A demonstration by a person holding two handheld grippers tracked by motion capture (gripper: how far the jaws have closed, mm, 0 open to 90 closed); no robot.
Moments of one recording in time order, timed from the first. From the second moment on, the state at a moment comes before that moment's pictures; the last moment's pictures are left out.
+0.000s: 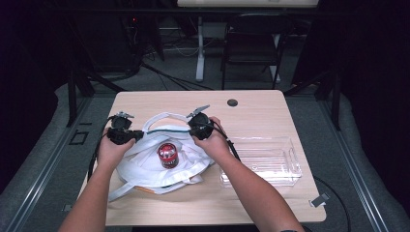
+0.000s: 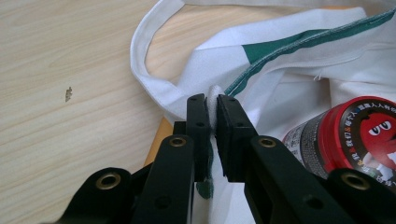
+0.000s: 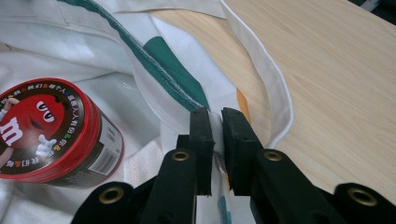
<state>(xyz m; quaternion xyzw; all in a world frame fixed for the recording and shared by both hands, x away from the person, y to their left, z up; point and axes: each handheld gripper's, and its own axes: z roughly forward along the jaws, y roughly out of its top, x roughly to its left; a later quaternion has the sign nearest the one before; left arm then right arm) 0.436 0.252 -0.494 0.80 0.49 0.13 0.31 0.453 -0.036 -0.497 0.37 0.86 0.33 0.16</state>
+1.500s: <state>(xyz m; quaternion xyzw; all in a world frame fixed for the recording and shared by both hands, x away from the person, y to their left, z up) 0.429 0.252 -0.492 0.80 0.50 0.14 0.30 0.456 -0.032 -0.507 0.37 0.86 0.31 0.16</state>
